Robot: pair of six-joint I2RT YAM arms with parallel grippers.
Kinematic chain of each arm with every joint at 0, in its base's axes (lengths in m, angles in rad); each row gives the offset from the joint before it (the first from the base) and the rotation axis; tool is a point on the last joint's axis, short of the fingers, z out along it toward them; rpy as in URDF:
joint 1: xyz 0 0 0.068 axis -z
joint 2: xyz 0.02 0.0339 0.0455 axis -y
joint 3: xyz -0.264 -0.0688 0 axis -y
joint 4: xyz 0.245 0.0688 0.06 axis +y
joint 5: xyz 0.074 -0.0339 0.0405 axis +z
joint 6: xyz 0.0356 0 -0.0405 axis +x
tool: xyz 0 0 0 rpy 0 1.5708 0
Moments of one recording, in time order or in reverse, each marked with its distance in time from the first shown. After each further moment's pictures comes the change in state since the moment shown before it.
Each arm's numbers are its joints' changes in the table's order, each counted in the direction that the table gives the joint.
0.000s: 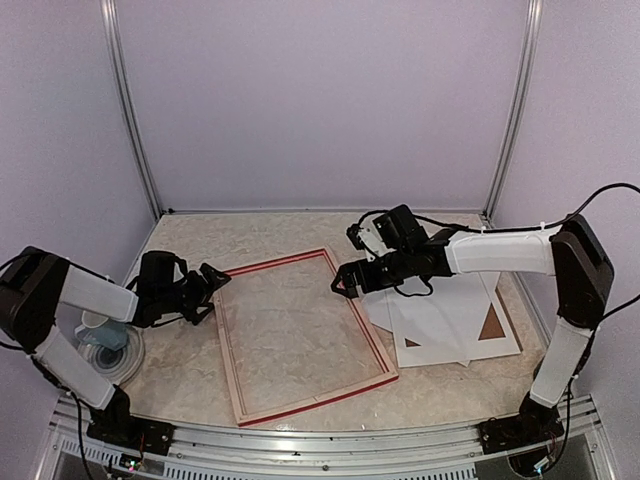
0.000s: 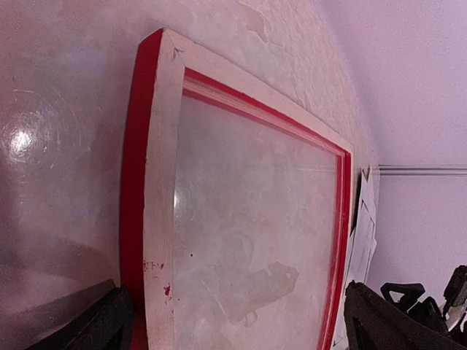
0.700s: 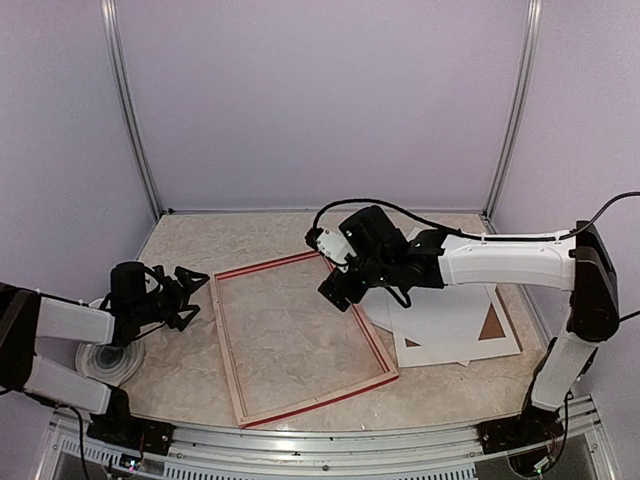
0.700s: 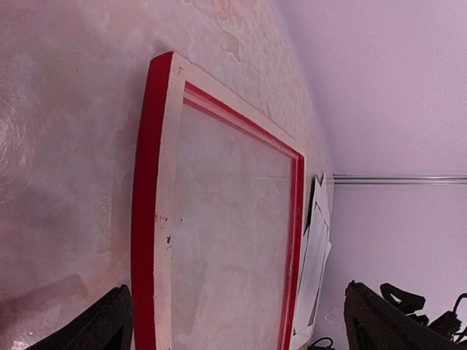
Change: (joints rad) left arm -0.131 0.252 -0.193 -0.072 -0.137 -0.079; right arm -0.271 0.029 0.096 0.091 -0.473 -0.541
